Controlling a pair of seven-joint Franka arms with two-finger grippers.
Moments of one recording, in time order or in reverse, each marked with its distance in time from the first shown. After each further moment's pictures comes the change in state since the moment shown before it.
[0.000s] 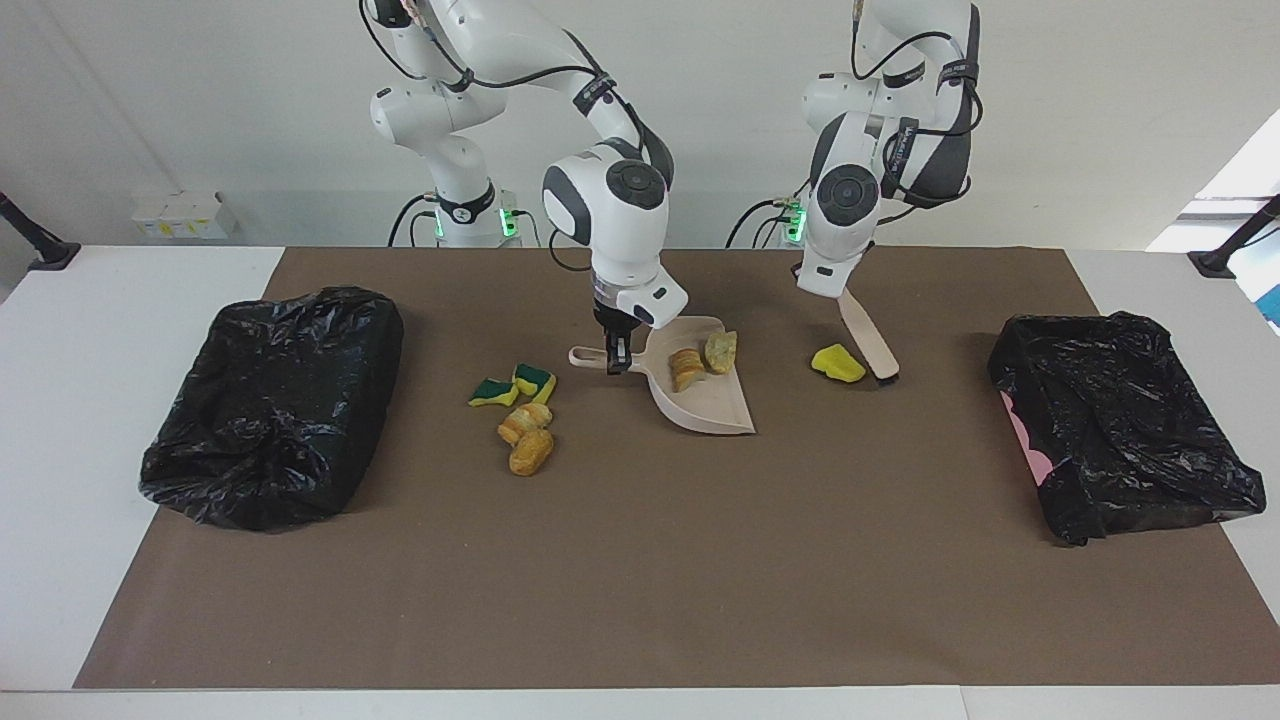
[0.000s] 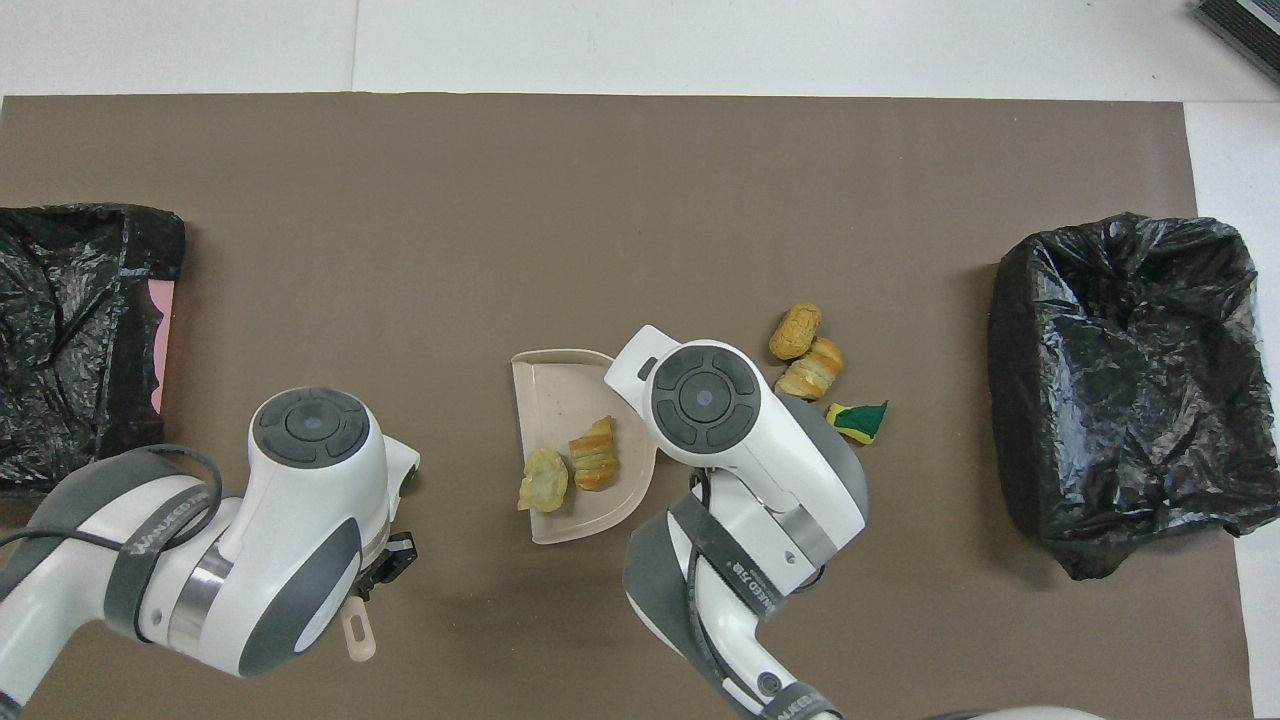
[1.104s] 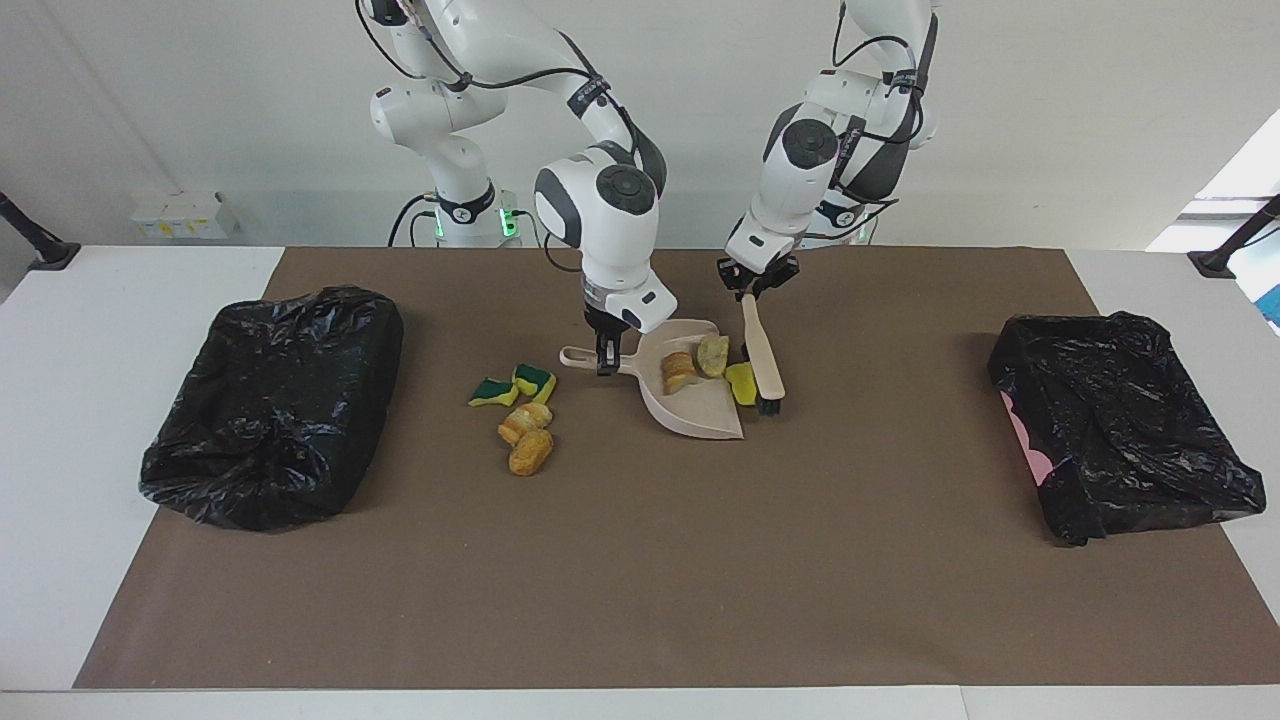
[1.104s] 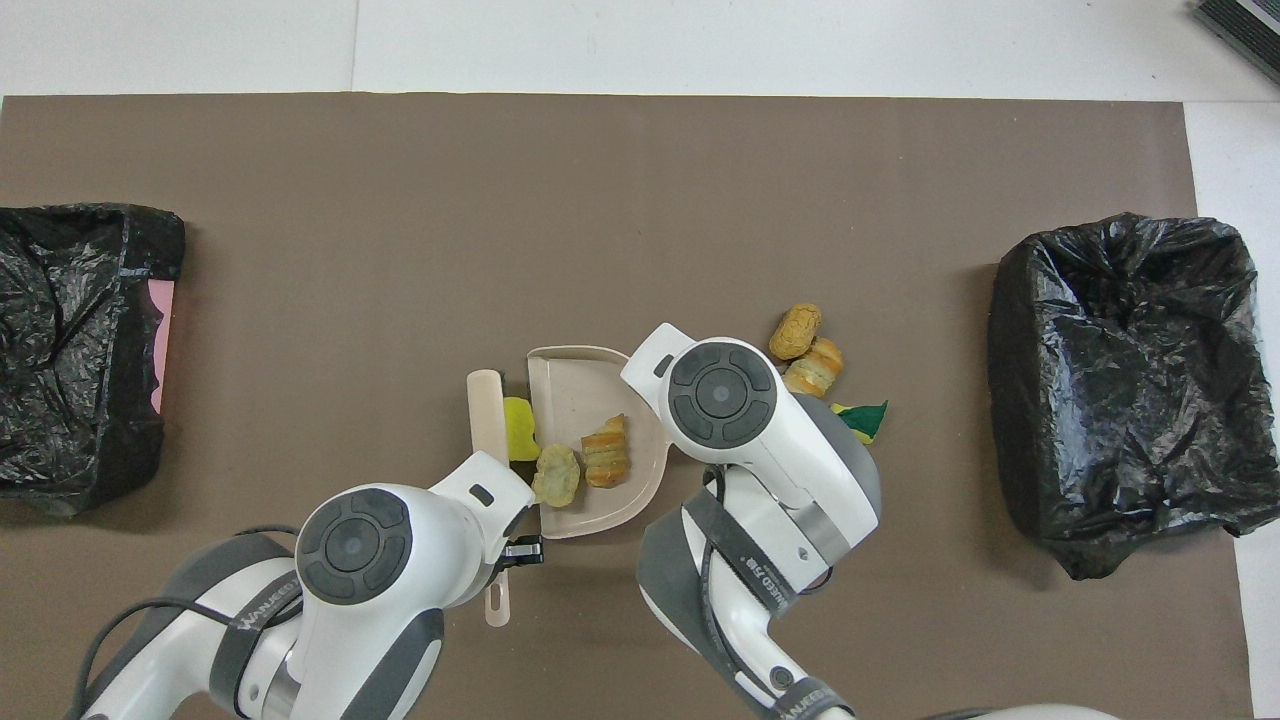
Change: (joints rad) left arm -0.178 -0.018 -0.027 -0.066 -0.251 0.497 0.233; right arm -0.015 -0.010 -0.004 -0.024 -0.001 0.000 0.023
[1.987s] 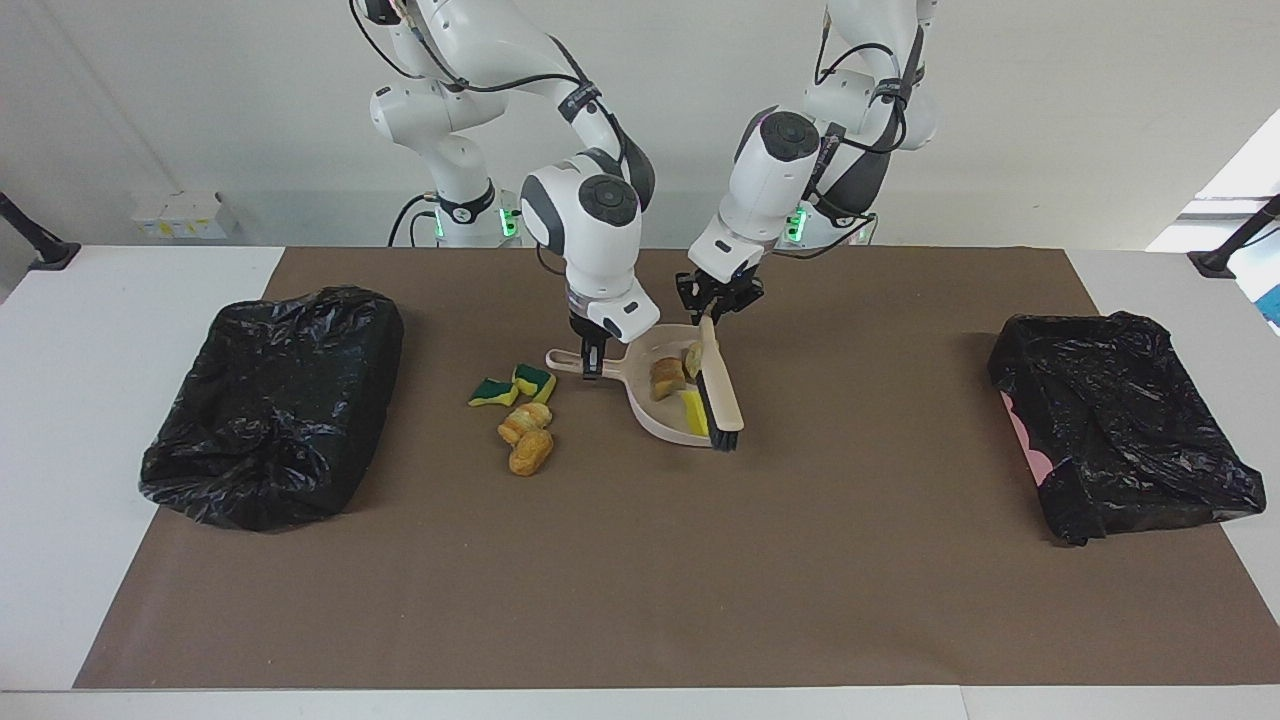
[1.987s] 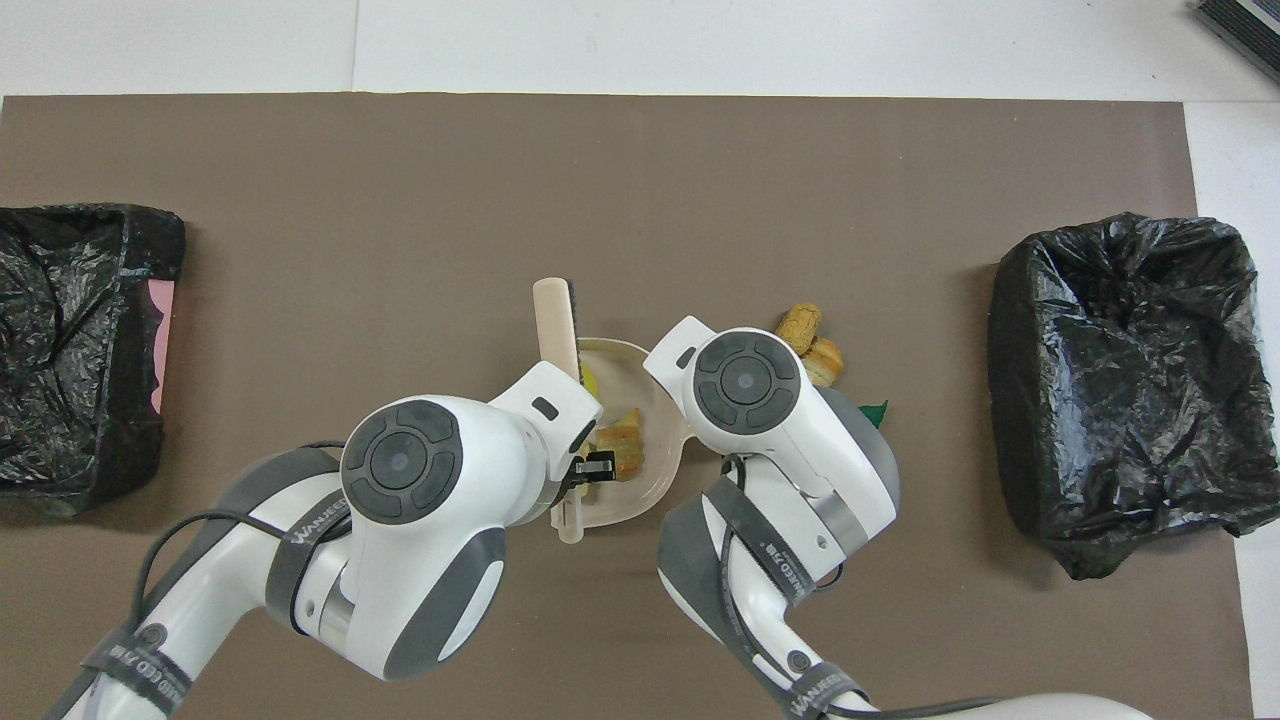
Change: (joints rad) left arm -0.010 0.187 0.005 0.290 -0.016 0.026 -0.009; right arm -0.044 -0.010 0.000 -0.023 0.013 0.001 0.022
